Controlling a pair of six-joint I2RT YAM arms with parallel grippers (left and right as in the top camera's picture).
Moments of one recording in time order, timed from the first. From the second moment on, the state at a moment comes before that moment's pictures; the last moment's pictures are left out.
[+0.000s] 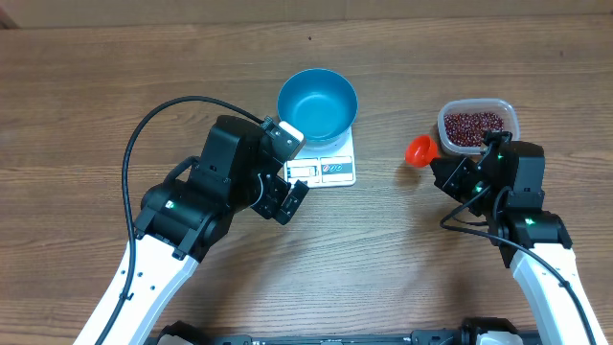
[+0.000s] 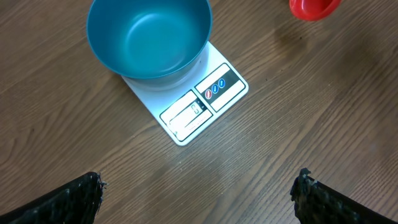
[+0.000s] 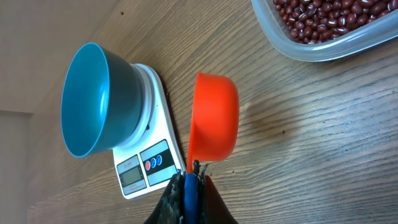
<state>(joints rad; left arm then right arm) -0.48 1.20 1.20 -0.88 0.10 0.13 -0.04 1.11 0.69 -0.36 -0.37 0.62</state>
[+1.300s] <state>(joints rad) -0.48 1.20 1.20 -0.88 0.10 0.13 -0.04 1.11 0.72 -0.38 -0.42 0.59</state>
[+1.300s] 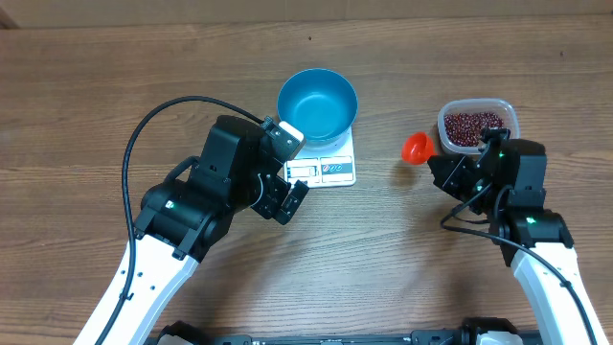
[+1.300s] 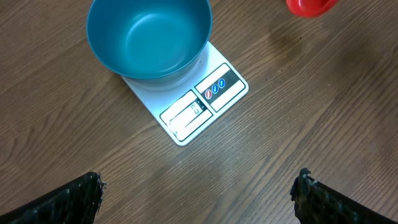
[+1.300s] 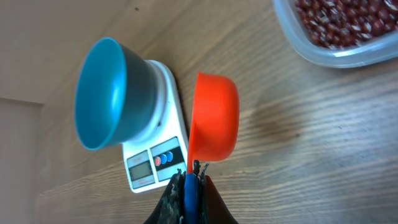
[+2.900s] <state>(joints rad) -0.48 1.20 1.20 -0.88 0.10 0.13 -0.08 1.47 1.00 -0.43 0.24 0.05</state>
